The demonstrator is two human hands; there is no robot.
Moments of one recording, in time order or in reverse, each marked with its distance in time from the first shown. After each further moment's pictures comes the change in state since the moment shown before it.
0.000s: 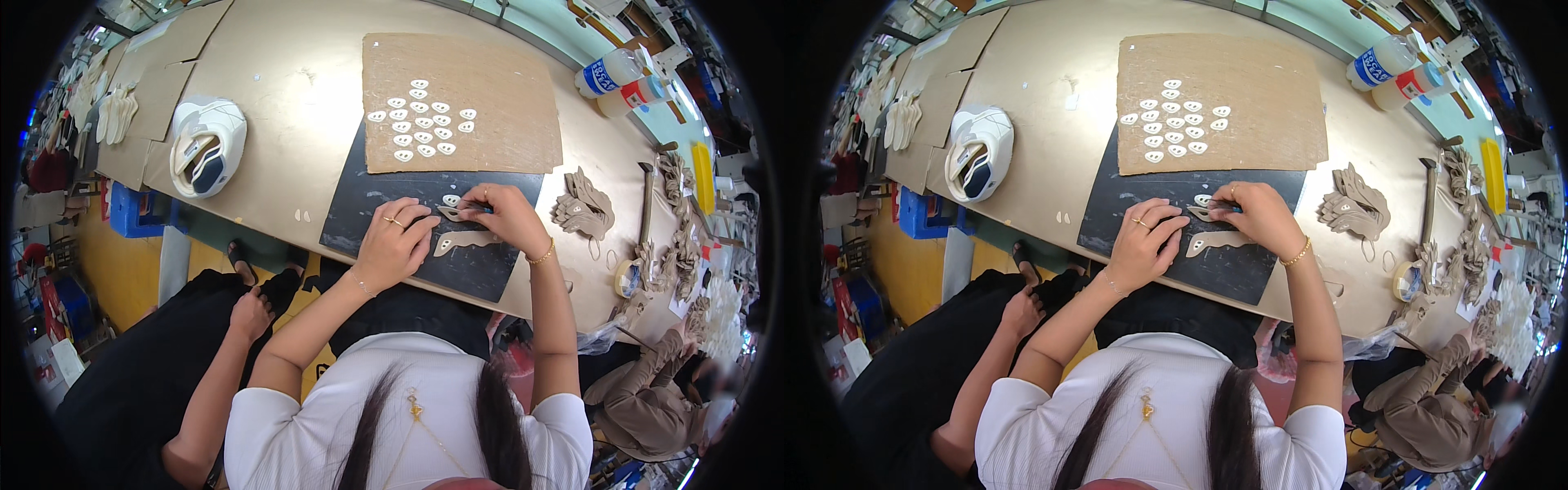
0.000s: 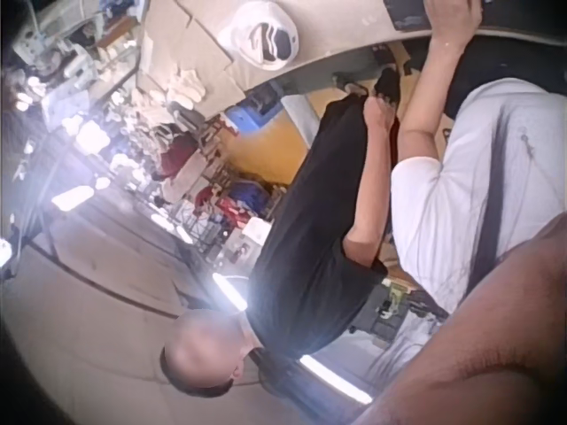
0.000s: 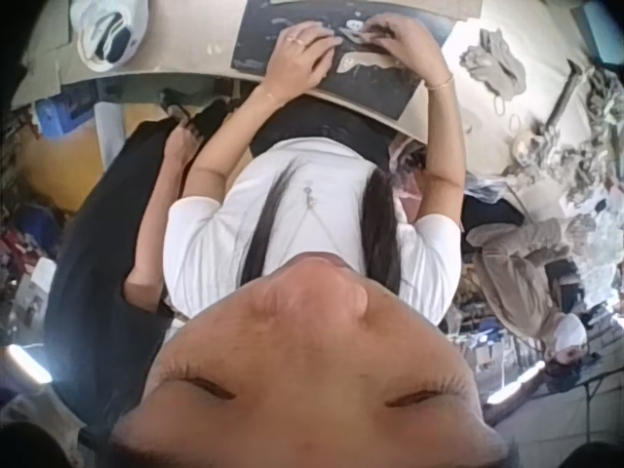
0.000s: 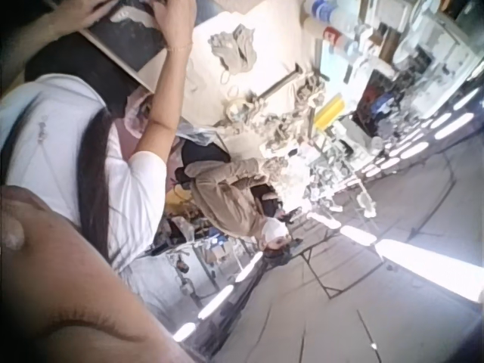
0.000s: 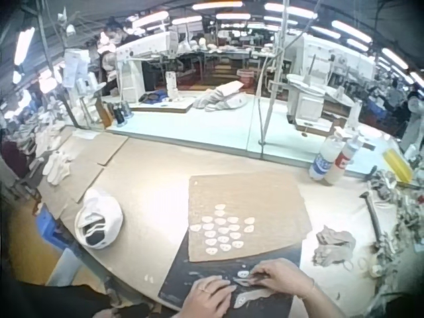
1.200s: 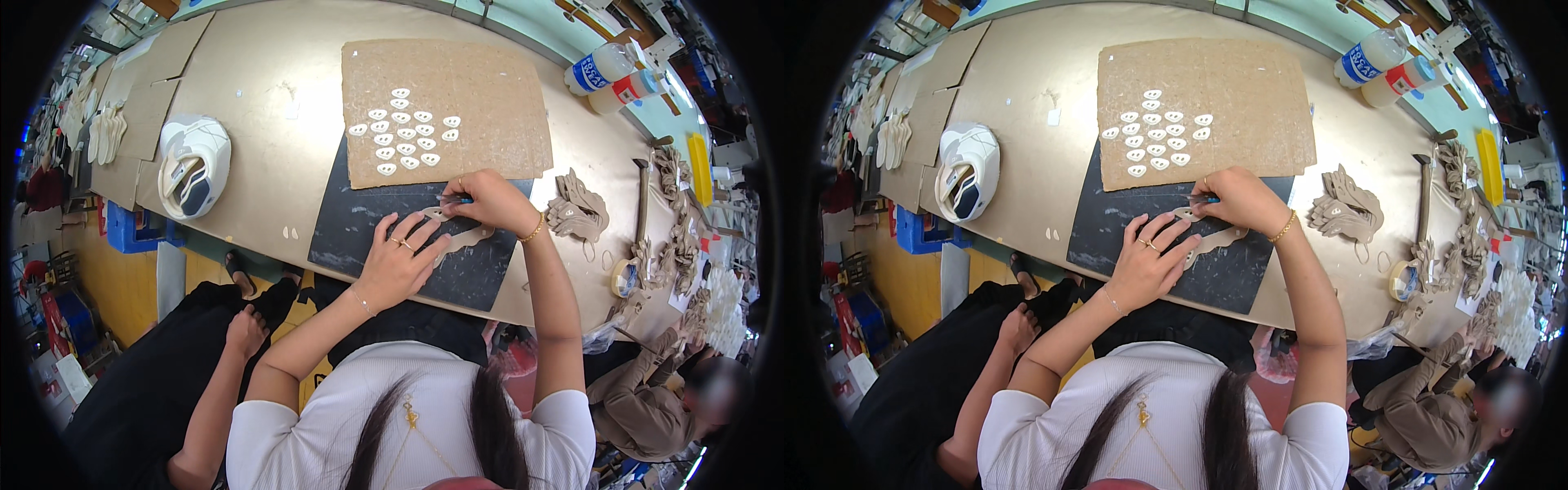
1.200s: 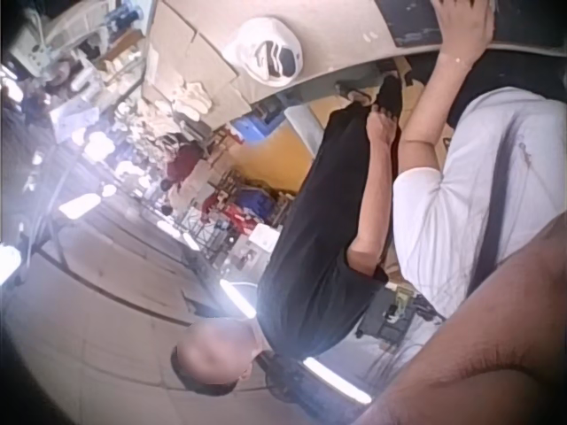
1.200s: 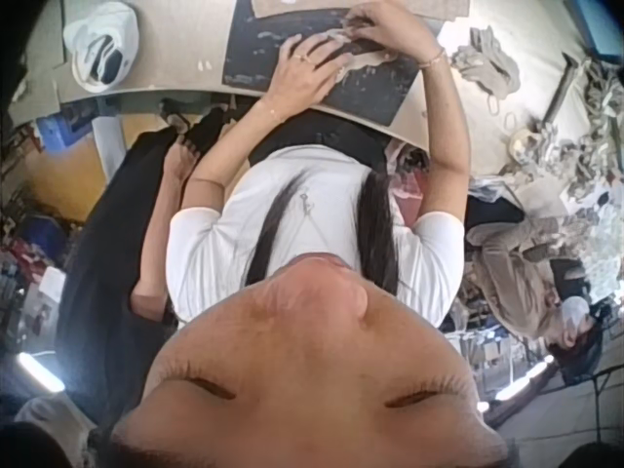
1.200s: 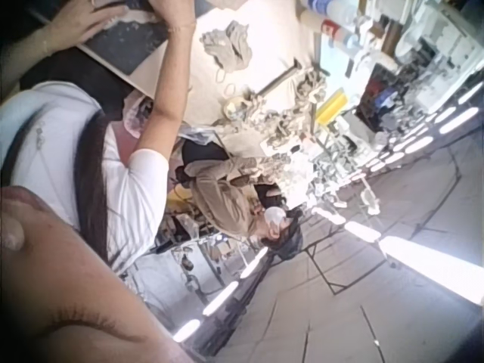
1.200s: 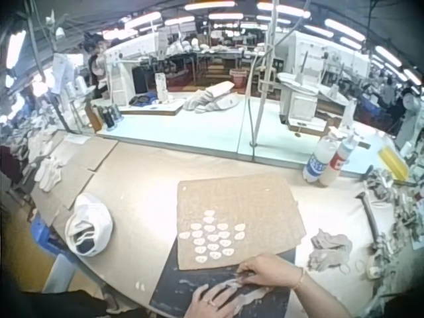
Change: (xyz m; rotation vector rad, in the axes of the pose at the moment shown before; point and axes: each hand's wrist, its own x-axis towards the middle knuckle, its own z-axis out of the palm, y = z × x) left_hand 0.006 0.016 0.007 0.130 -0.220 0.067; right_hand 0.038 0.016 -0.017 -0.076 -0.169 -0.049
